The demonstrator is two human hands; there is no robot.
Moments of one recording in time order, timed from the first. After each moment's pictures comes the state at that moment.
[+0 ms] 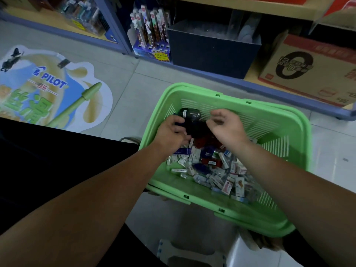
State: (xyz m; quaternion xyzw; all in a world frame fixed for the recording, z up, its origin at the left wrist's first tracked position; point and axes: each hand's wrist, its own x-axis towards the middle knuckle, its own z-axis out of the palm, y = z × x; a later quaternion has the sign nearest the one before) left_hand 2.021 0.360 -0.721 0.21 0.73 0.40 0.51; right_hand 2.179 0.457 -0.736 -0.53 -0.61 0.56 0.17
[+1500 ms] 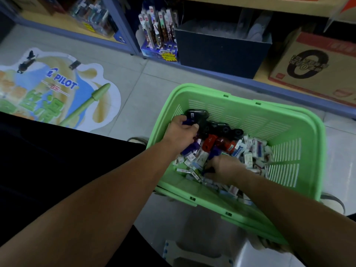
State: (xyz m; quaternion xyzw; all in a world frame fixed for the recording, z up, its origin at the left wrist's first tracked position) left_hand 2.025 0.374 -0.719 0.17 0.77 0.36 0.49; right_hand 2.200 0.404 -0.802 -0.30 -0.87 0.28 -0.28
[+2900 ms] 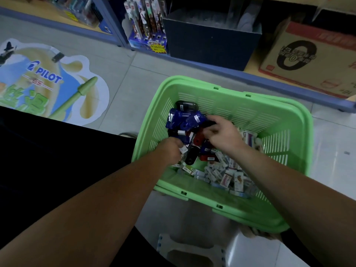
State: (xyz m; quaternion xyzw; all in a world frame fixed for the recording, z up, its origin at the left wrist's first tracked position) left_hand 2.021 0.337 -0.775 0.38 0.80 -0.01 0.46; right_hand 2.193 0.443 -0.759 -0.52 -0.62 0.58 0.07
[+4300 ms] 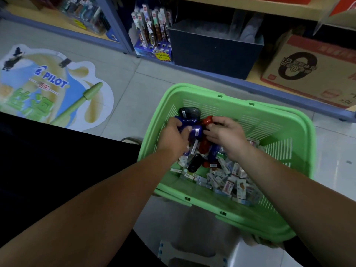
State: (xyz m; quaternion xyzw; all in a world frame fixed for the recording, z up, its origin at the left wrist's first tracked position) left_hand 2.027 0.362 -0.741 0.31 0.83 0.29 0.36; right_hand 2.178 0.453 -0.756 -0.56 -0.38 0.71 0.20
